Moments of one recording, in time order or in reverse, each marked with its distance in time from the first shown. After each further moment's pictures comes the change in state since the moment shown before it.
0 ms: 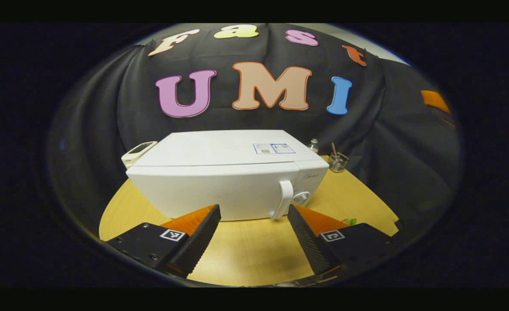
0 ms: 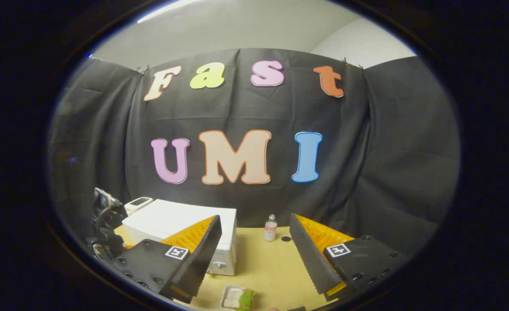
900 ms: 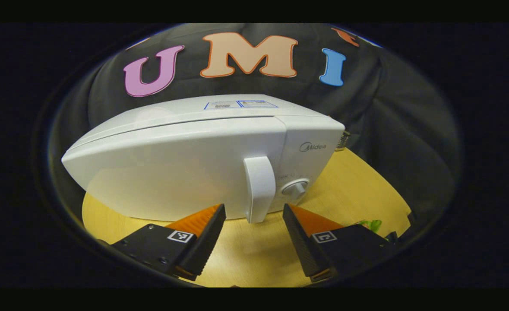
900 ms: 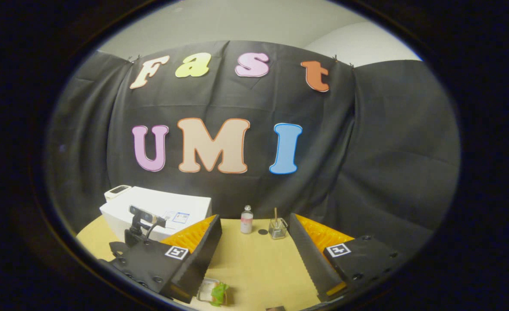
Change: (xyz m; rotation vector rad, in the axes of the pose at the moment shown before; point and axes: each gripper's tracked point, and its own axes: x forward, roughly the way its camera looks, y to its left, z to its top) left arm 0.116 -0.042 -0.054 0.042 0.146 -0.045; right arm -0.001 -0.061 -0.023 -0.061 0.047 -0.113
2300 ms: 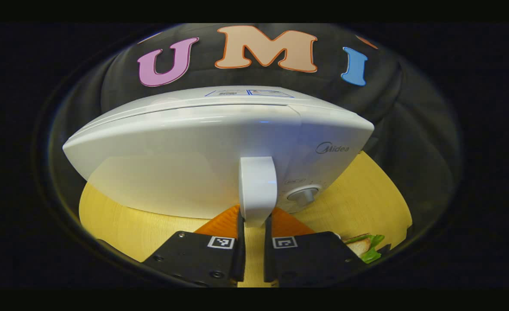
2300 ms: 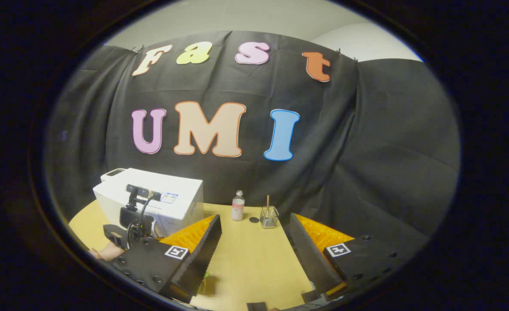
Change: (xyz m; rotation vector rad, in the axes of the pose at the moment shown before) left arm 0.015 -0.002 -0.003 -0.109 0.027 0.094; right arm 0.002 -0.033 -0.038 -0.051 0.072 0.030
